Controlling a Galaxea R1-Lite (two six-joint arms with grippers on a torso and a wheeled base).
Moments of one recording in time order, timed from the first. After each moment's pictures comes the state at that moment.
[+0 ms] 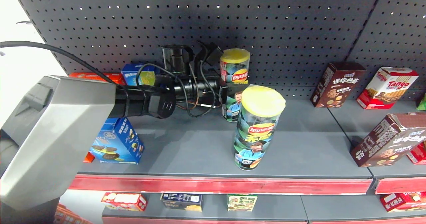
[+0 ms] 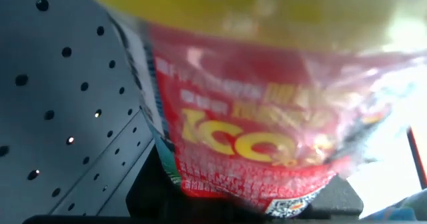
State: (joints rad) left arm -0.44 2.29 -1.83 -0.43 -0.76 0.14; right arm 0.00 0.00 0.00 0.01 -0.03 -0.02
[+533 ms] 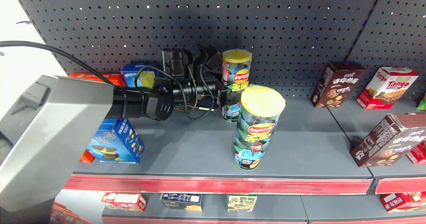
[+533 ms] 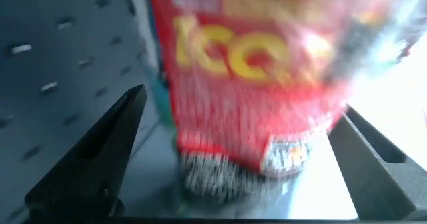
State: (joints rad) left arm -0.44 2.26 -1.76 -0.42 -0.68 0.19; right arm 0.00 0.00 0.00 0.01 -0.03 -0.01
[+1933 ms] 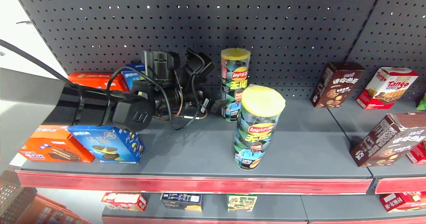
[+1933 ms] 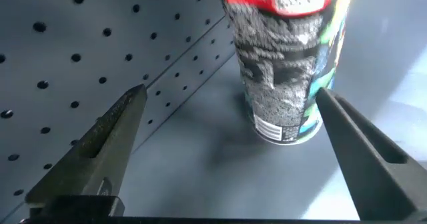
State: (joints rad) left arm -0.45 2.05 -1.45 -0.42 -0.23 0.39; right arm 0.00 0.00 0.00 0.01 -0.03 -0.02
